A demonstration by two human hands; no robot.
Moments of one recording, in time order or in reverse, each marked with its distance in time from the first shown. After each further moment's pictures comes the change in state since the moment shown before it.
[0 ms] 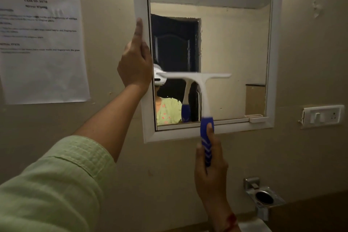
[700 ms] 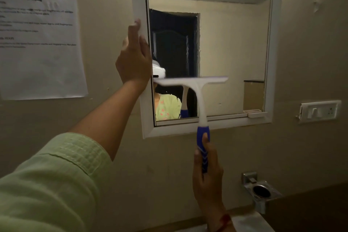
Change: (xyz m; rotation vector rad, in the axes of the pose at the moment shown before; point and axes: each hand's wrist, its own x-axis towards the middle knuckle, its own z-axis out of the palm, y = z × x) left_hand -0.006 0.005 -0.006 0.050 -0.014 -0.006; right_hand -0.022 0.017 0.001 -0.066 -0.012 -0.014
